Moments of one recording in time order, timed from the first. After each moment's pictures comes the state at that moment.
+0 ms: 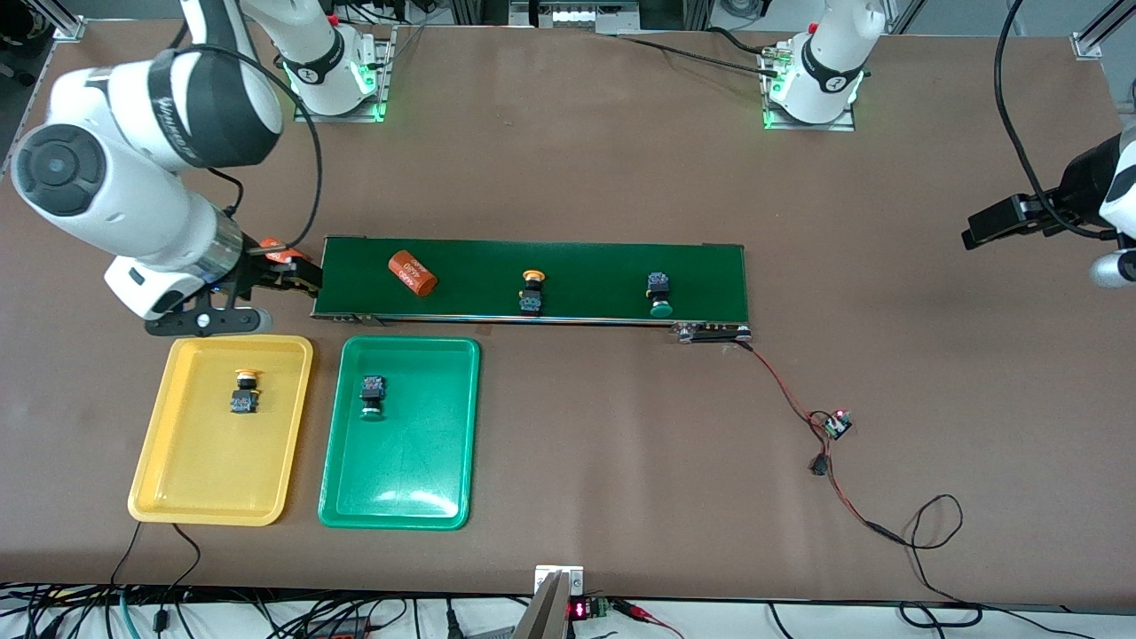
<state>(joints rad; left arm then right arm) -0.02 0.19 0.01 -1.27 -0.04 1.35 -0.22 0.52 0.26 -0.30 -1.64 0.07 1.82 0.16</state>
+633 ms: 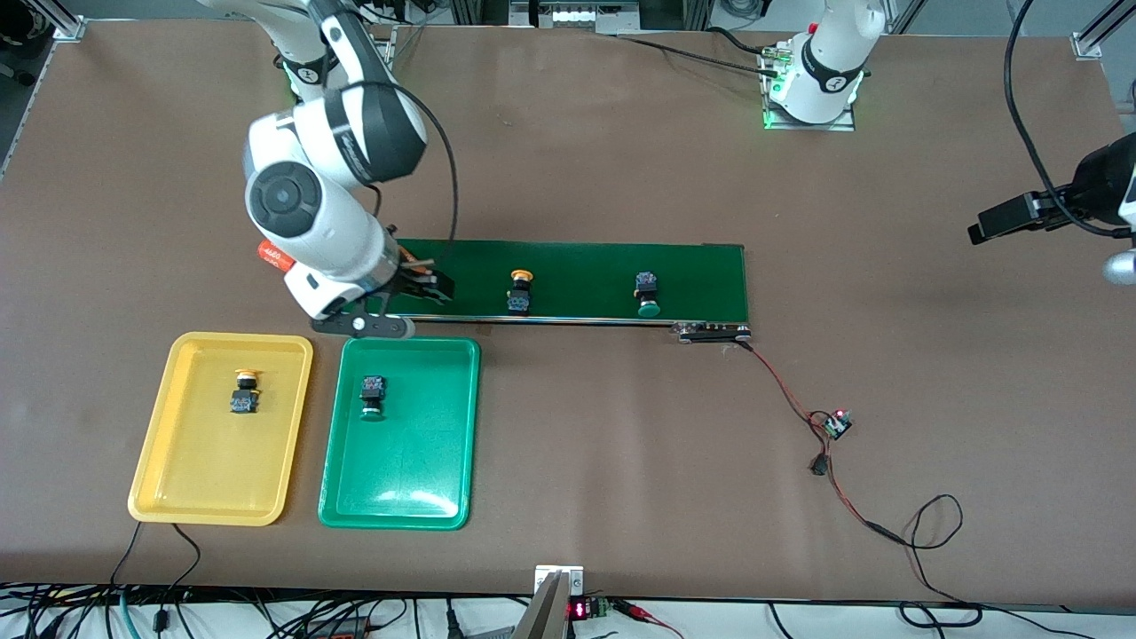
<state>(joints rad) 0.01 0.19 0.00 -1.32 -0.08 1.36 -0.21 0.72 0.42 -0.30 -1.64 0.27 1.97 0.45</state>
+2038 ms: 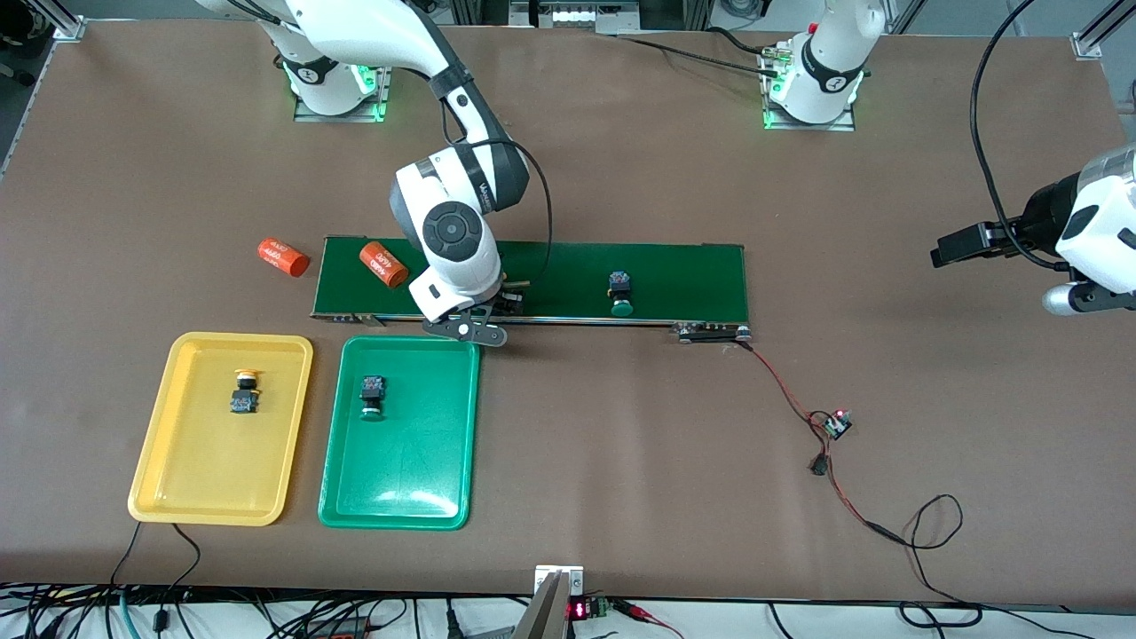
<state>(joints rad) 0.05 0.23 -0.08 -1.34 -0.08 1.41 -0.21 0.87 0.62 -0.30 -1.64 0.21 2.15 0.66</state>
